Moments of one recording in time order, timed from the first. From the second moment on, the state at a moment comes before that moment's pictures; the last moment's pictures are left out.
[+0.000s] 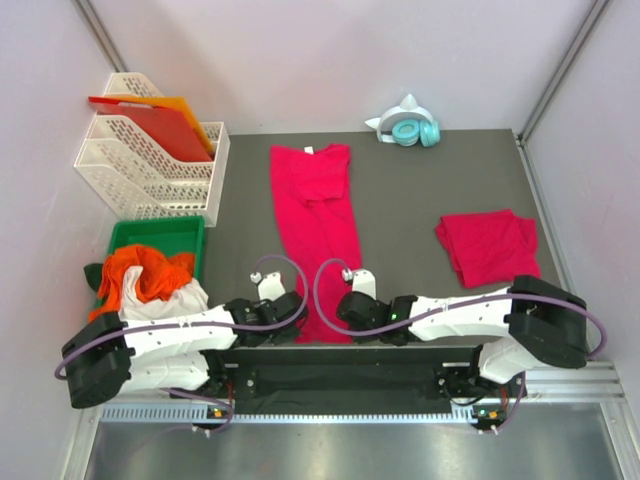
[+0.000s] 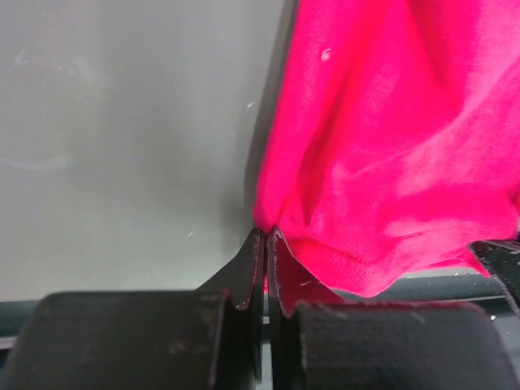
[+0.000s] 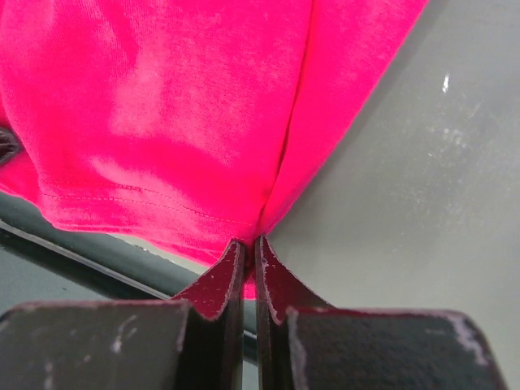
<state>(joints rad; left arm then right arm) -1.09 1.11 0.47 -0.50 -0.32 -1.26 1.25 1.46 0.69 -0.28 0.30 0.89</state>
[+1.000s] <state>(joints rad) -1.11 0.99 0.78 -0.79 -0.53 -1.17 1.33 1.30 0.90 -0.65 0.61 0.88</state>
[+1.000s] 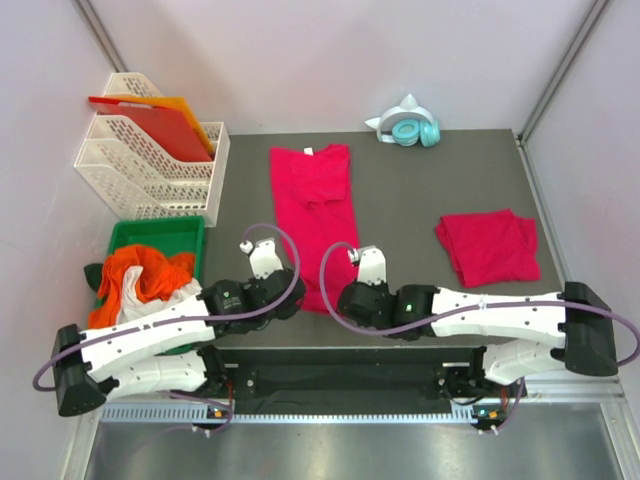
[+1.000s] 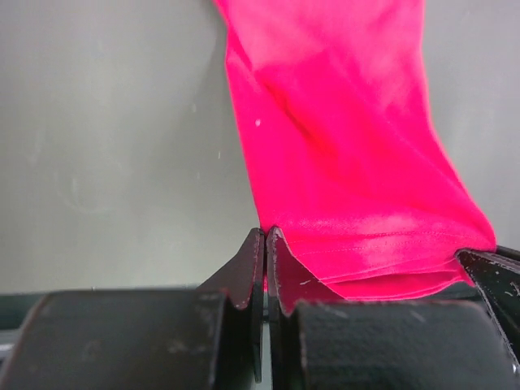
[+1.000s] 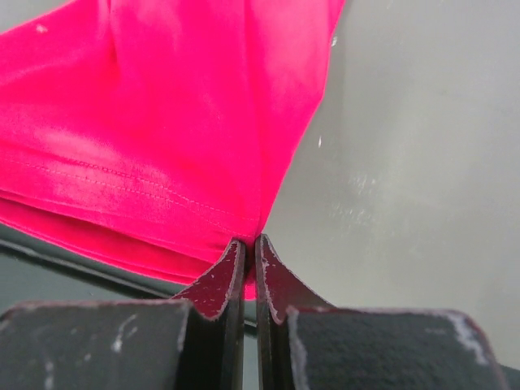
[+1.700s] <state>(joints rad) -0.75 1.27 1.00 -0.54 -0.59 -0.81 0.83 1.59 1.29 -0.49 0.49 0.52</state>
